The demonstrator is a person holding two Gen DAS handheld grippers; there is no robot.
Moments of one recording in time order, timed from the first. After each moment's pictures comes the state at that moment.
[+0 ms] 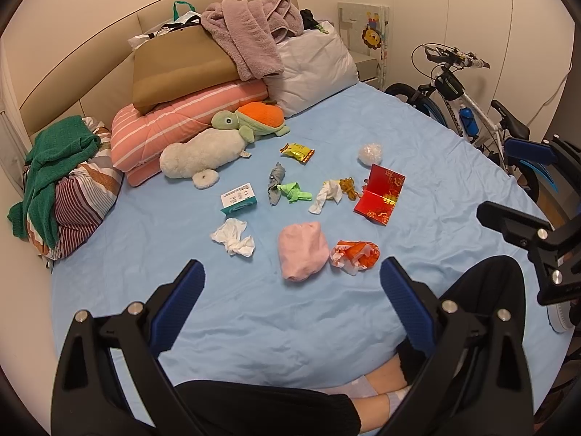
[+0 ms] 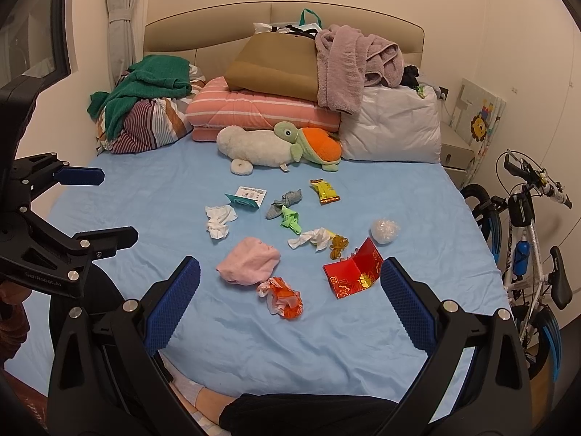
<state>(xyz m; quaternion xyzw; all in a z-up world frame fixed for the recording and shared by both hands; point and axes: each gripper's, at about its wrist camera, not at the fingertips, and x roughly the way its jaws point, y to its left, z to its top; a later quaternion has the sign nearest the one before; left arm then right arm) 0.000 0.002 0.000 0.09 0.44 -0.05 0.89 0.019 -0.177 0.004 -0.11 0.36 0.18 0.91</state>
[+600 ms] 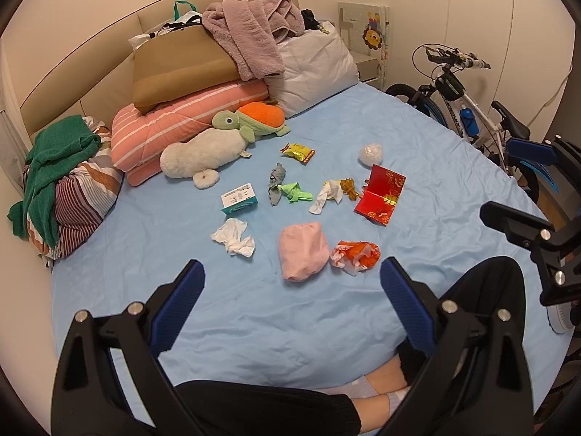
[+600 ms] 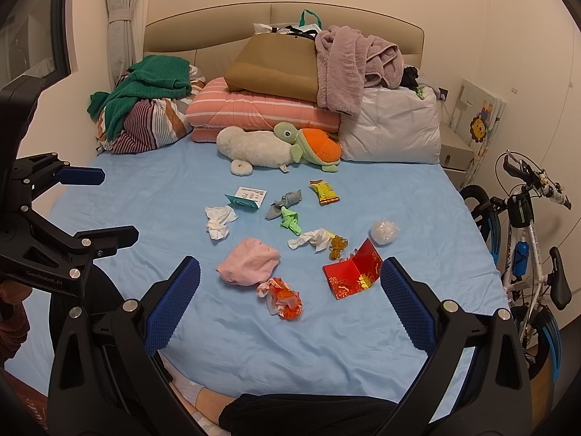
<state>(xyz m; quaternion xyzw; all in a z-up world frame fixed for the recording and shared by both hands) 0.000 0.002 0.000 0.09 0.44 -0.05 0.89 0.018 -0.175 0.004 -0.11 0.36 0.18 0.91</state>
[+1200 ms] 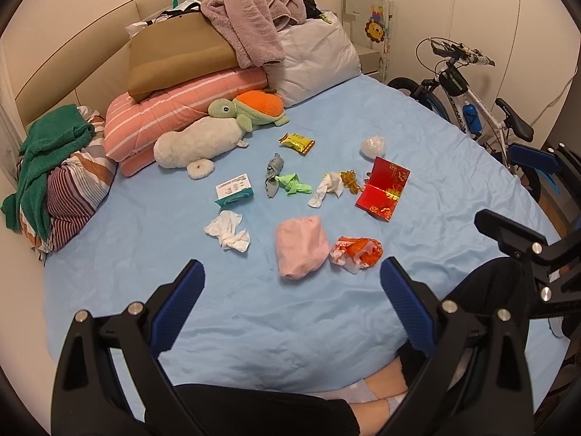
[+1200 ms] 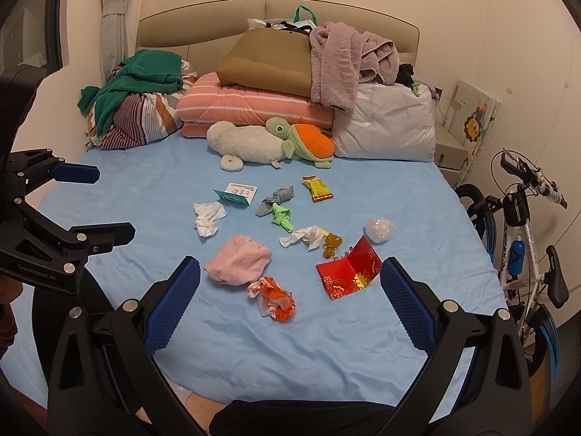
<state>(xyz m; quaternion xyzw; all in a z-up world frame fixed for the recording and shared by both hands) 0.012 0.010 -0.029 0.08 0.45 -0.05 0.89 0.029 -0.160 -0.029 -0.12 0.36 0.15 0.91</state>
